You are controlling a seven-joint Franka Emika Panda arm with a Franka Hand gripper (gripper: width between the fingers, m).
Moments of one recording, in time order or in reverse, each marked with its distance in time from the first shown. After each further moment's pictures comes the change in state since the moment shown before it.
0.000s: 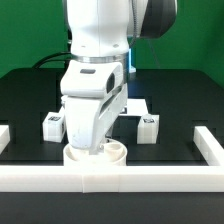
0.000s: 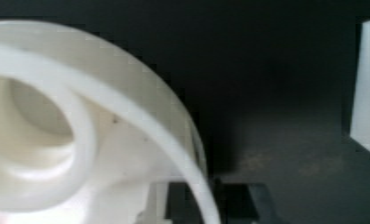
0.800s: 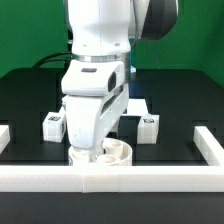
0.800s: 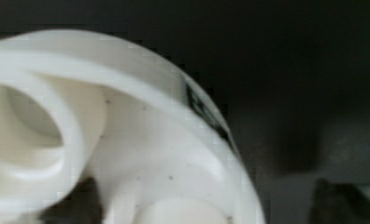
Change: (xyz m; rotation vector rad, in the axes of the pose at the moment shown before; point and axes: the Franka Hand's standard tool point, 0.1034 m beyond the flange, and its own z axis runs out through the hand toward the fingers) arm 0.004 0.008 -0.001 -0.033 0.012 -0.002
